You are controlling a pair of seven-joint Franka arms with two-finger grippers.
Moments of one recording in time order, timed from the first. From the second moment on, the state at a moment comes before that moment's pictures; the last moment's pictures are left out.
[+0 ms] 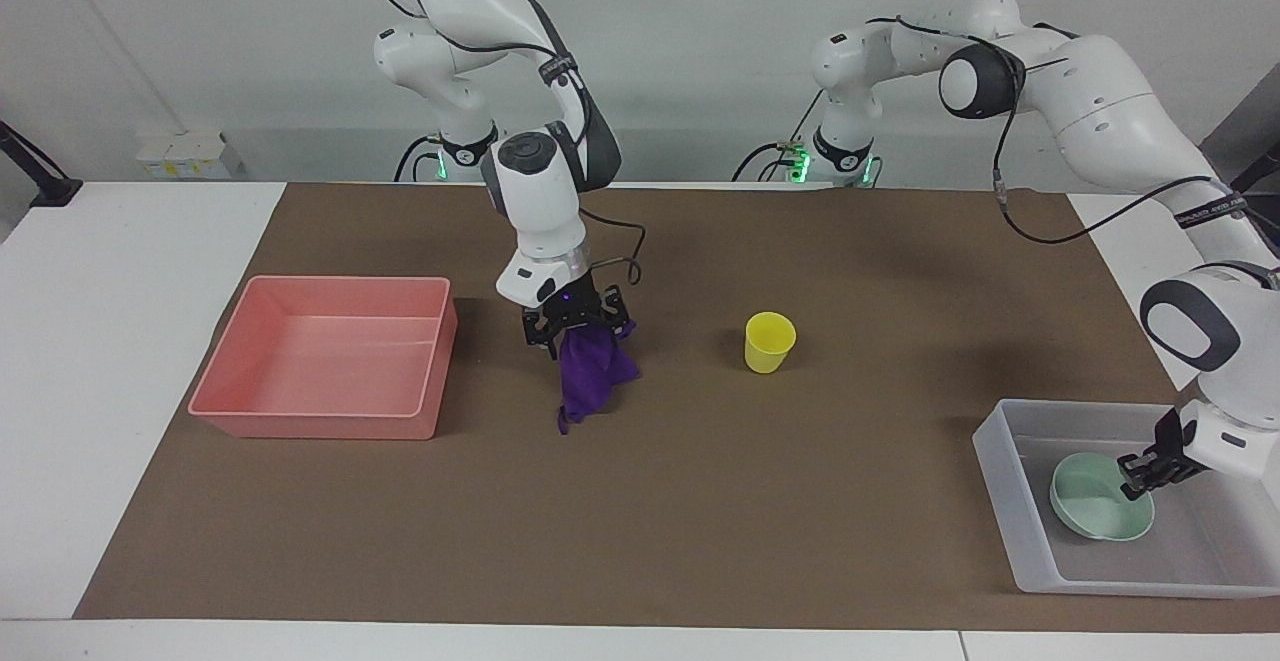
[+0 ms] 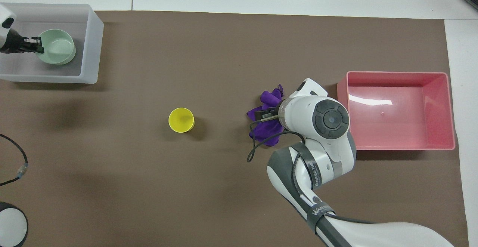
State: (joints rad) left arm 0.30 0.85 -0.08 -1.08 0.00 2.11 0.16; right arm 0.47 0.22 -0.04 -2.09 0.08 2.56 0.21
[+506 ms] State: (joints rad) left arm 0.25 0.64 -0.10 -1.13 0.00 1.98 0.17; right arm 0.49 0.22 -0.04 -2.09 0.08 2.56 0.21
